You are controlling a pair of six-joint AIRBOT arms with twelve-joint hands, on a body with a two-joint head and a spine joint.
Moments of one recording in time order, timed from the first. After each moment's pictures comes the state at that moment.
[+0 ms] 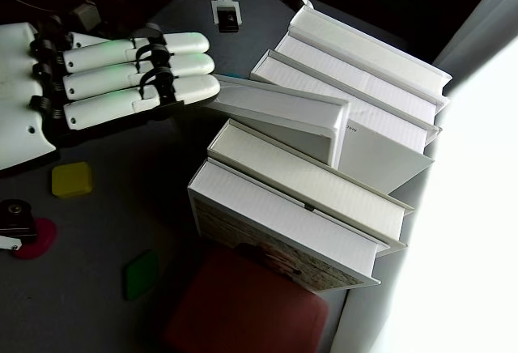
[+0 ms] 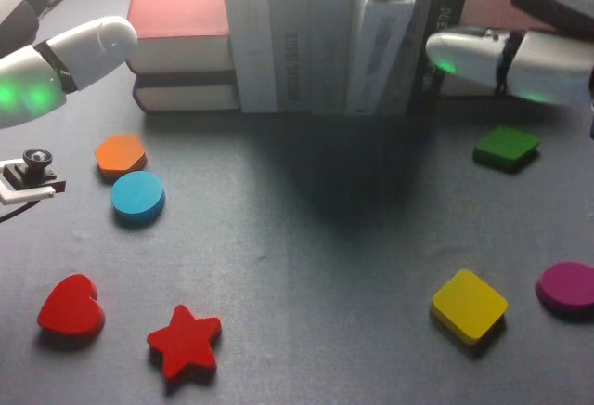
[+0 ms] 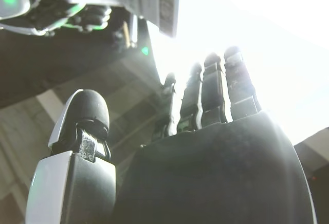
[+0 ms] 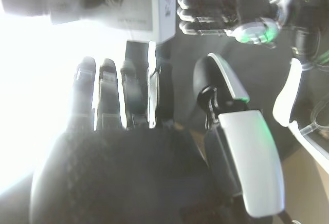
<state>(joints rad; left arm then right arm) 1.00 -1.12 1.42 -0.09 -1.35 0.05 -0.68 -0.88 1.07 -0.27 0.86 -0.60</state>
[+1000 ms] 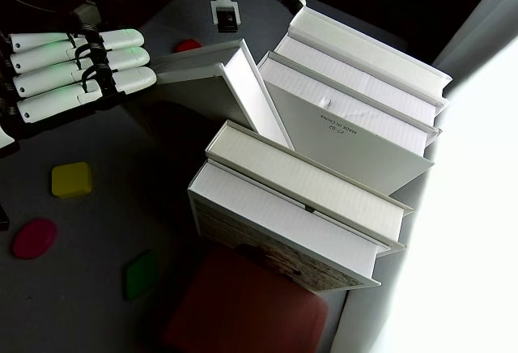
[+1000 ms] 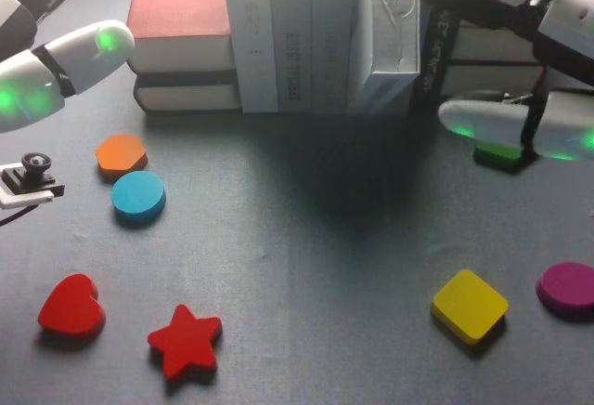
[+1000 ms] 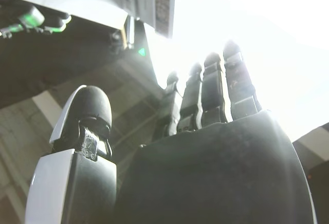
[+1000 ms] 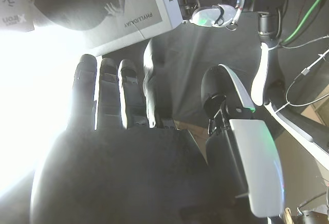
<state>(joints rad) 1.01 -1.12 1.42 -0.10 -1.36 0.05 -0.73 -0.85 1.05 -0.32 0.95 -0.57</state>
